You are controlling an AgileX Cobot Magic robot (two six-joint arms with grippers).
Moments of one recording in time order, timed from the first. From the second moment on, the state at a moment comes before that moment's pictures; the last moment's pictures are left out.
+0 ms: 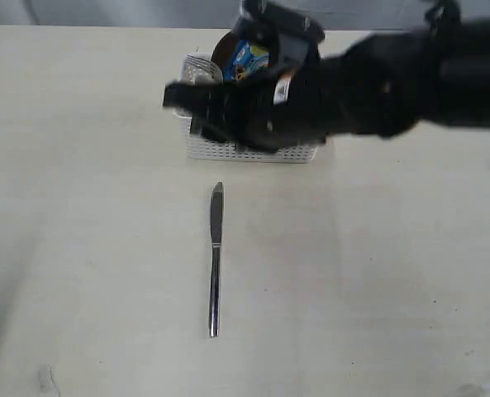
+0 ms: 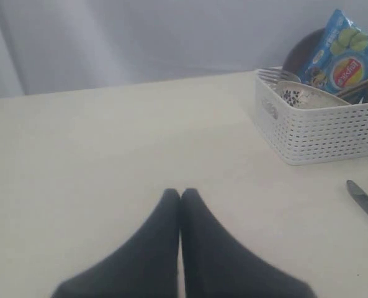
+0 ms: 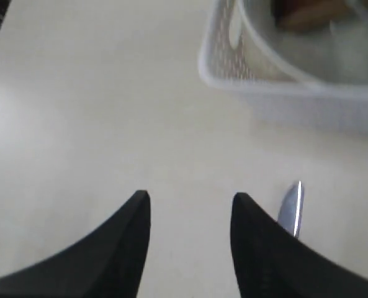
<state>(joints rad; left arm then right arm) -0.22 0.00 0.00 0.00 0.32 0.02 0.79 1.59 -0.96 0.27 0.20 0.43</state>
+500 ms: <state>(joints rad) -0.22 0.00 0.00 0.00 0.32 0.02 0.64 1.95 -1.62 -0.01 0.75 0.27</state>
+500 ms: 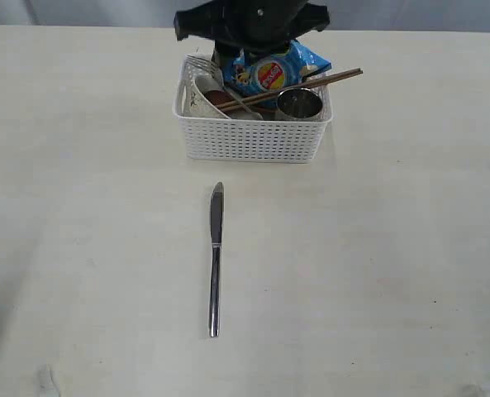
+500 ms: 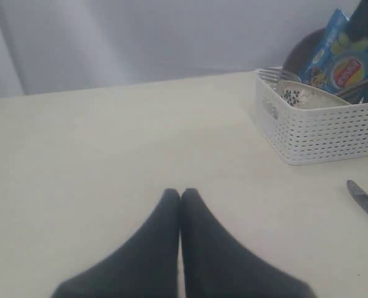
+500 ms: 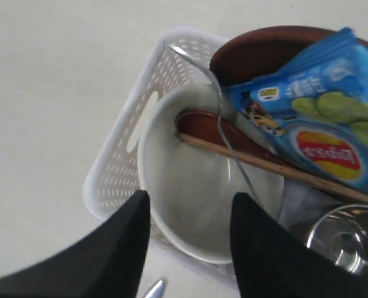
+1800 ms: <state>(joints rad) -0.22 0.00 0.00 0.00 0.32 0.02 0.65 2.23 -1.65 -0.33 0.52 0.22</state>
